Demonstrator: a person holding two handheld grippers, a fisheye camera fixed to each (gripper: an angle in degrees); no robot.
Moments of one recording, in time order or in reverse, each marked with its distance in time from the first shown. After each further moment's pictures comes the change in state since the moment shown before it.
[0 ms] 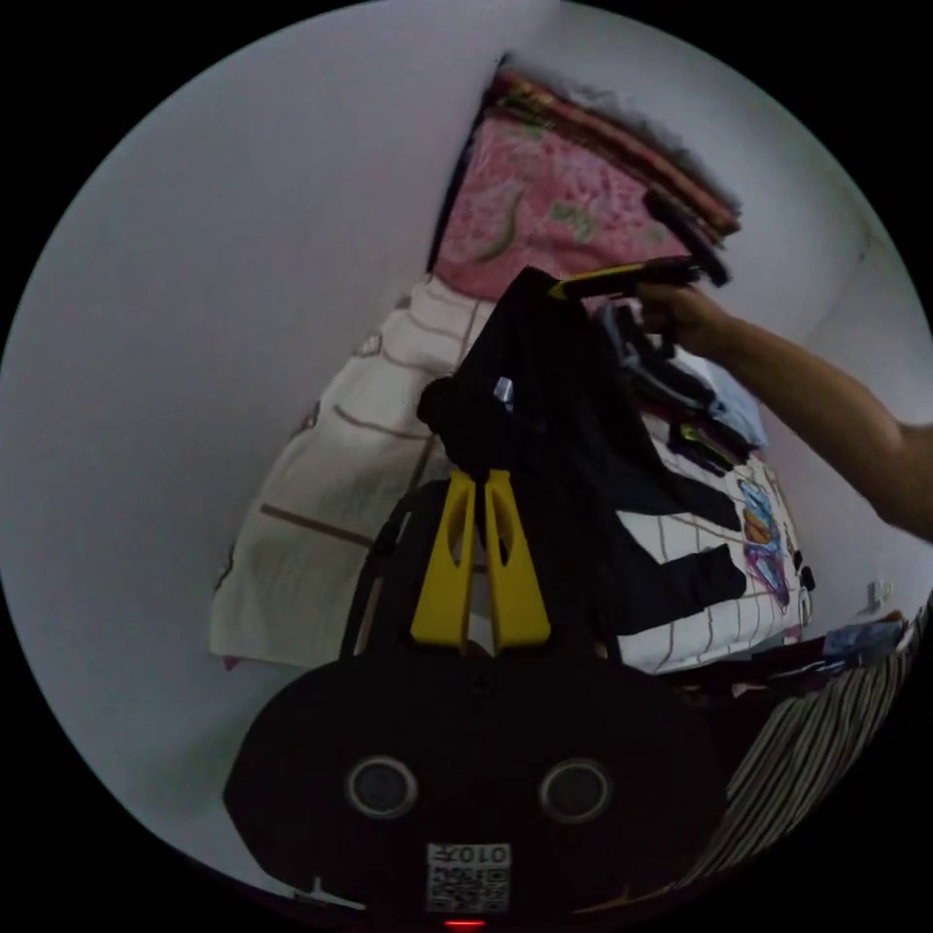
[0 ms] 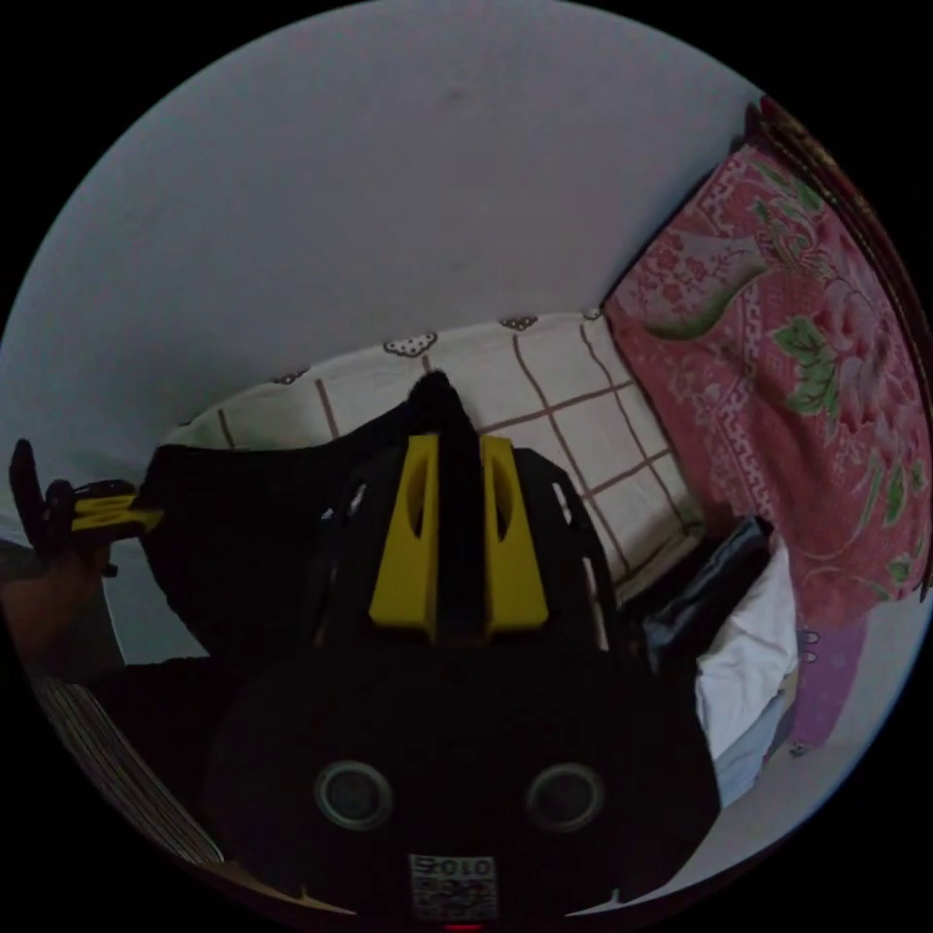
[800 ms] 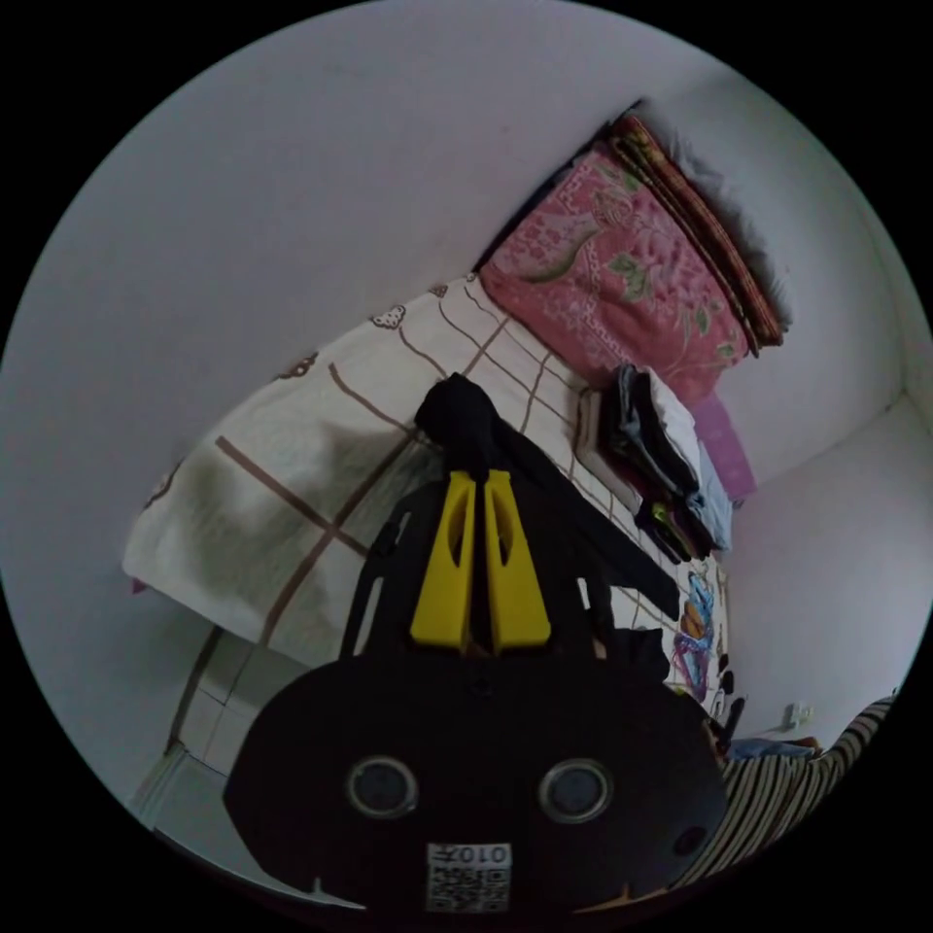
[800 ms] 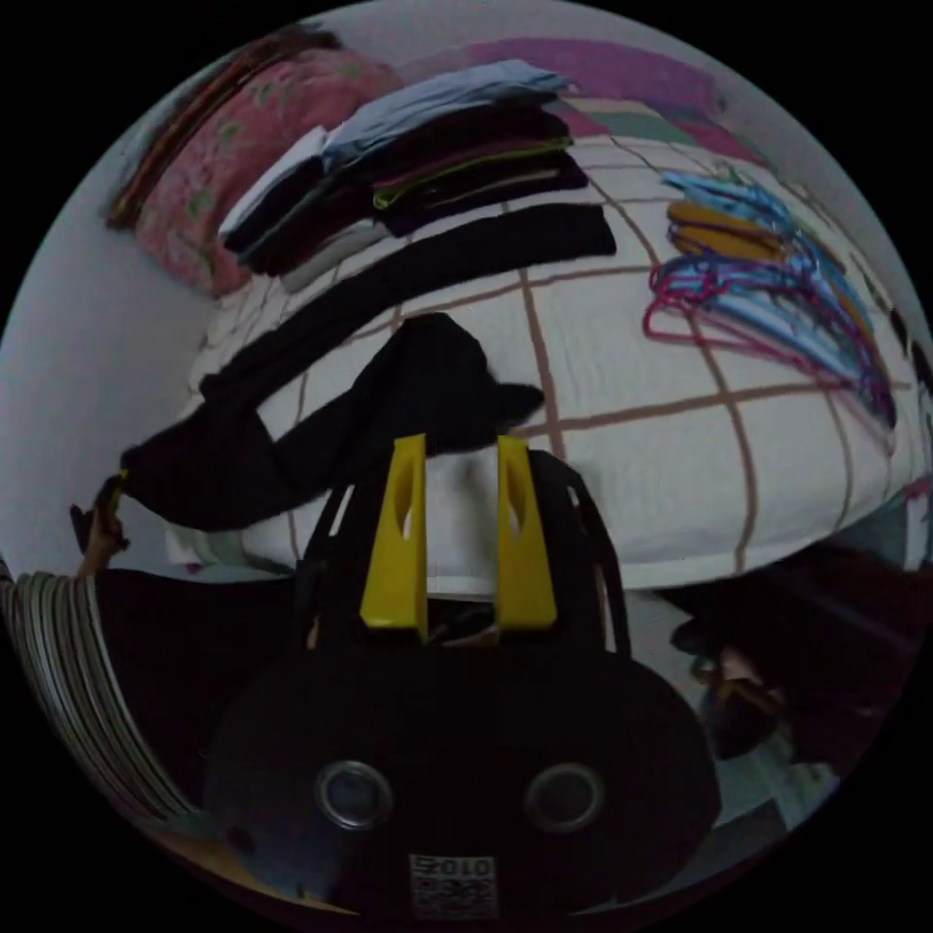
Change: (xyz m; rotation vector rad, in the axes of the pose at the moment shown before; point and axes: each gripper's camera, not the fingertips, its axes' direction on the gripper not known) left arm -0.119 0.000 -0.016 0.052 0.112 -0.313; right arm -0.046 0.937 -0.035 0.054 -0.145 1.273
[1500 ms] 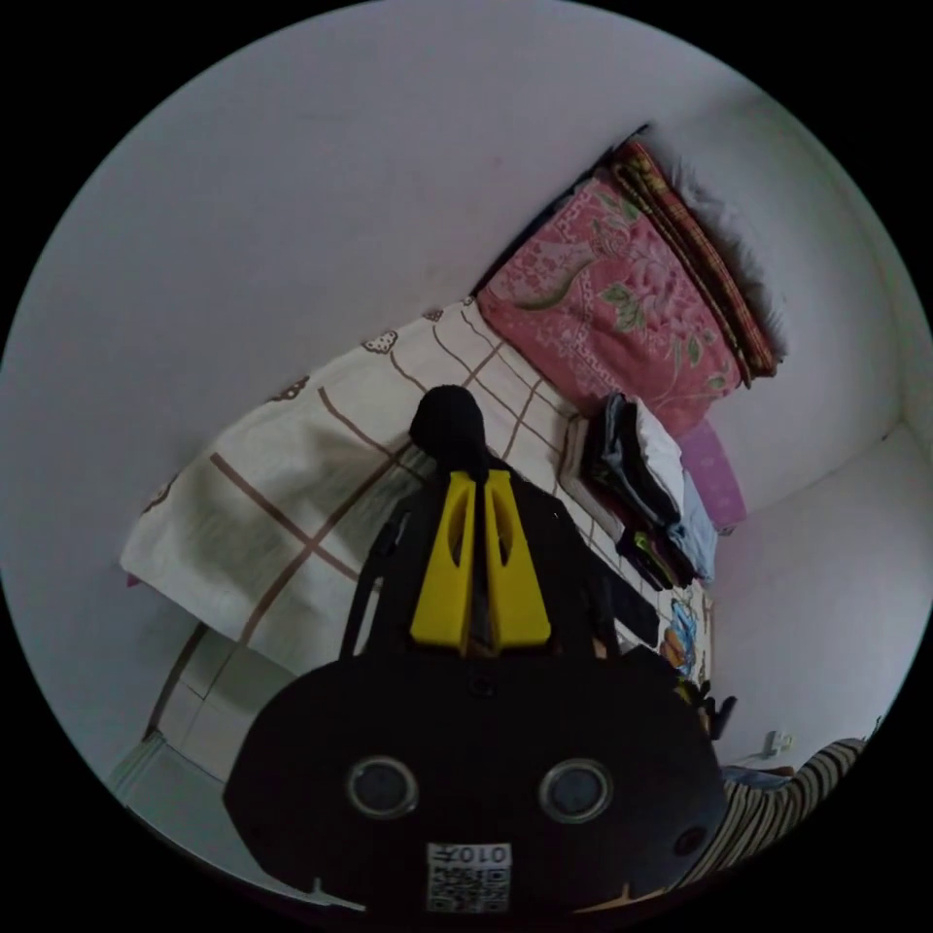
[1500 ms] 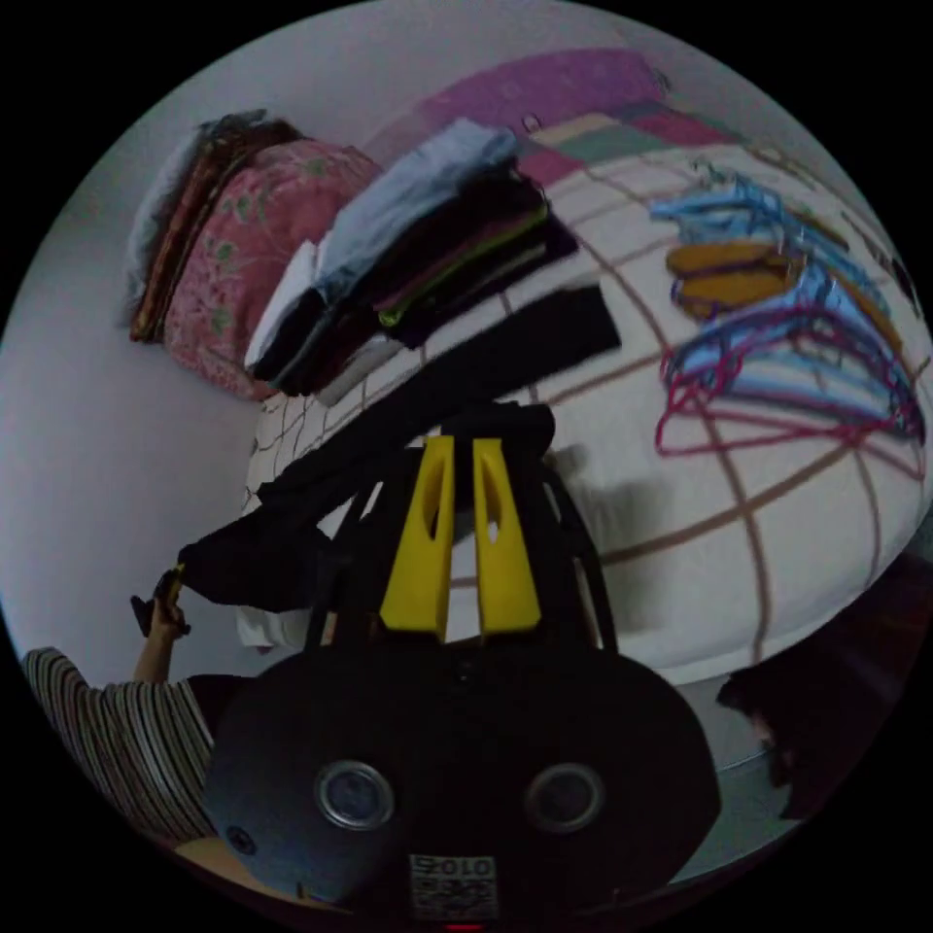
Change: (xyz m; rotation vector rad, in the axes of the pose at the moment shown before) left arm -0.024 0.011 -0.067 0.043 0.018 -0.061; right arm 0.199 0.040 -0.142 0.168 -0.146 0.088
